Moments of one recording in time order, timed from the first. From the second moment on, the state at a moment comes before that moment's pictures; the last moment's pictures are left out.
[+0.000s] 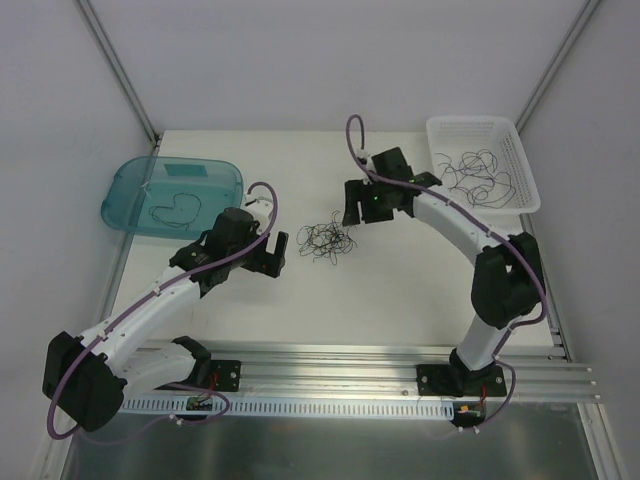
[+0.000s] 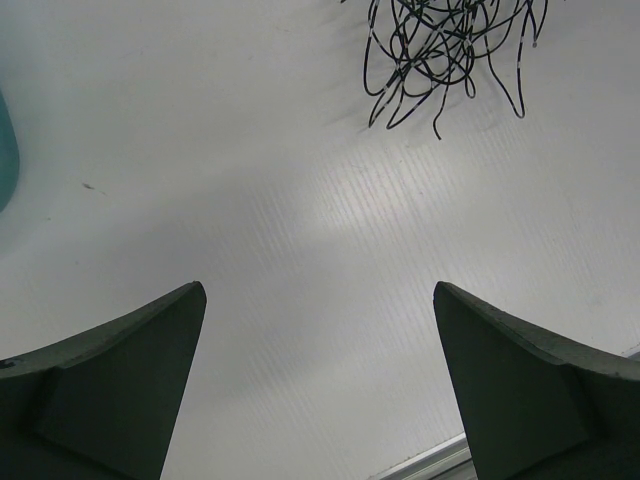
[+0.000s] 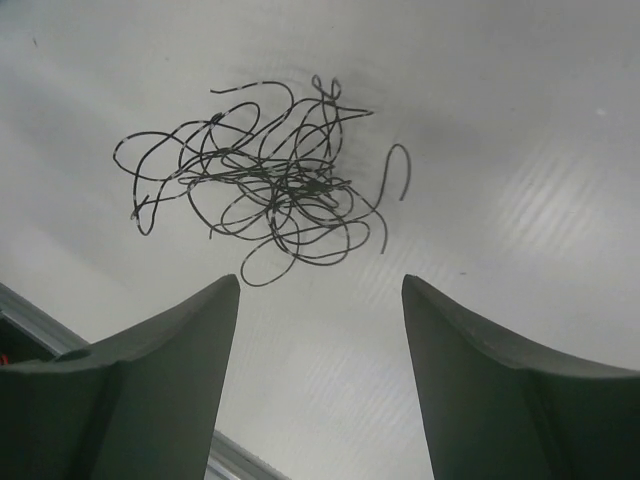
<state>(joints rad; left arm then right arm) -0.55 1.05 0.77 -0.46 -0.04 -0.15 0.46 1.72 1.44 -0.62 -0.23 0.25</state>
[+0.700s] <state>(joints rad) -0.51 1.08 0.77 -0.46 -0.03 -0.15 0.73 1.89 1.32 -0.41 0.04 0.40</state>
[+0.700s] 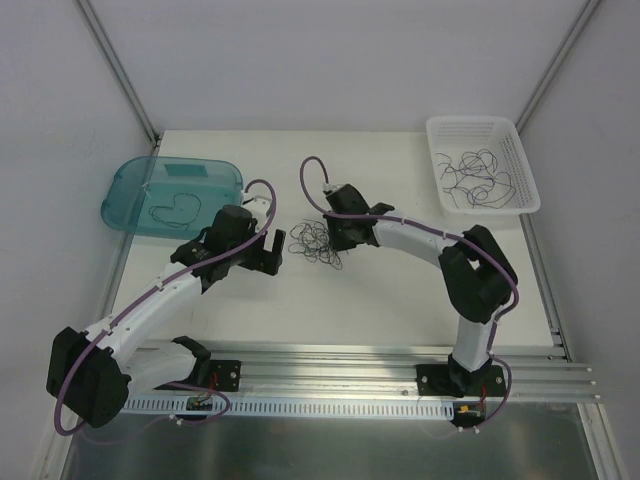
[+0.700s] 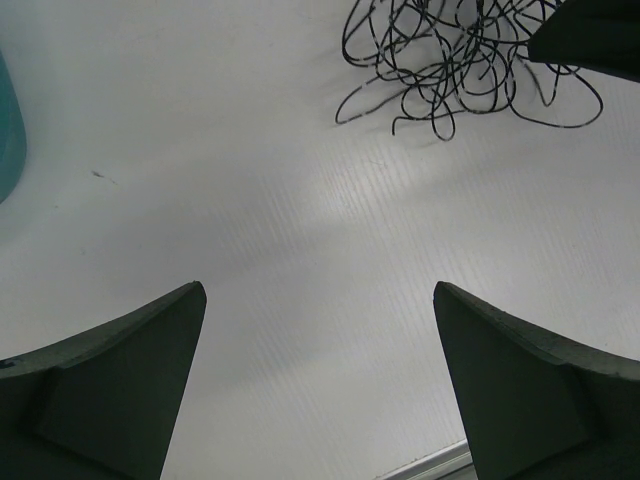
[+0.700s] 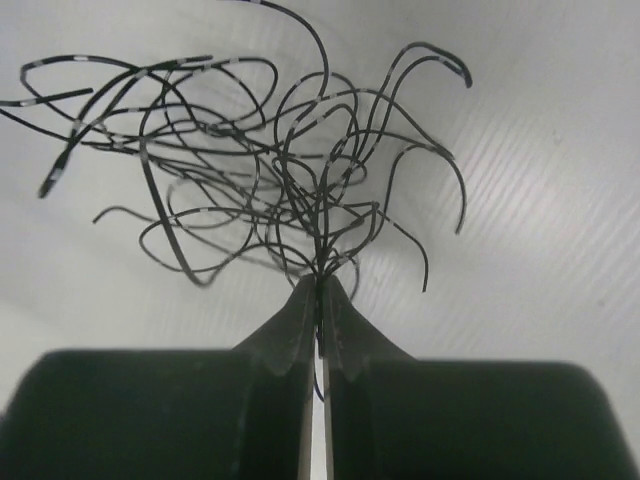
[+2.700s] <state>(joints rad) -0.79 0.61 0.46 -0.36 -0.38 -0.75 0.69 0.88 0.79 -0.67 0.46 0.58</state>
